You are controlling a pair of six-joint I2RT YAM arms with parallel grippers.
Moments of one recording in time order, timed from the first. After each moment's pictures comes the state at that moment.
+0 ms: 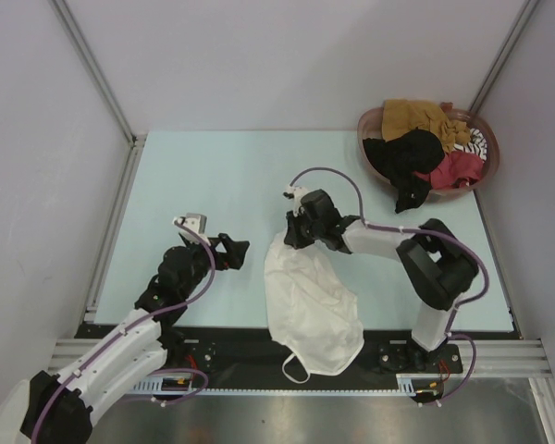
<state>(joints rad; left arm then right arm) -0.50 0.65 0.26 0.19 -0.08 -0.41 0.71 1.86 1.07 0.06 -0.21 0.30</state>
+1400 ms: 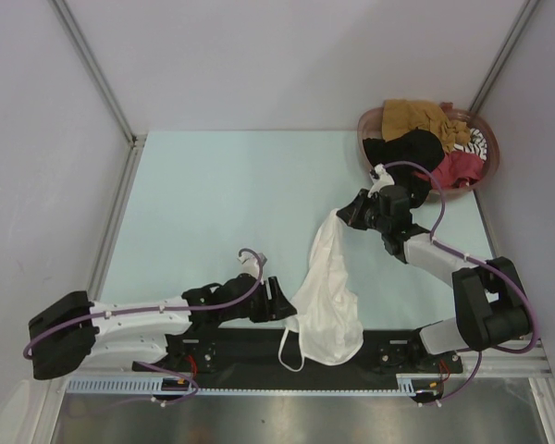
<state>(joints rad) -1.12 1.05 0.37 0.04 -0.05 -1.08 0.31 1.42 0.70 0.28 -0.27 0.55</state>
